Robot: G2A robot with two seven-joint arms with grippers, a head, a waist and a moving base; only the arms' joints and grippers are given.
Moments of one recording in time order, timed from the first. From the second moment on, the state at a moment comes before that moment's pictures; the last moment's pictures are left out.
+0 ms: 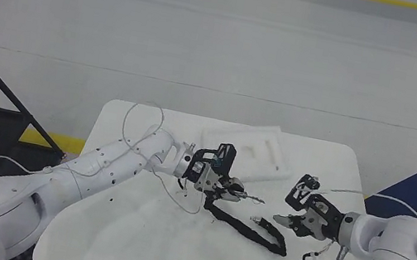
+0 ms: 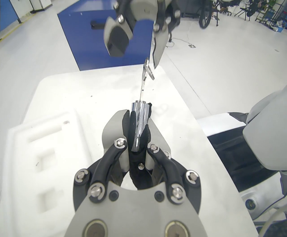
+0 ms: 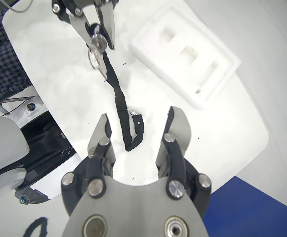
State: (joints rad) left arm 0.57 -1.07 -0.28 -1.19 0.99 -1.00 0.20; right arm -1.42 -0.78 1.38 -2.12 -0.64 -0.50 1.02
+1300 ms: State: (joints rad) left arm 0.17 -1.07 -0.17 -1.10 0.50 -1.01 -0.04; right arm -1.01 -0.81 1.28 -1.73 -0.47 -0.92 0.65
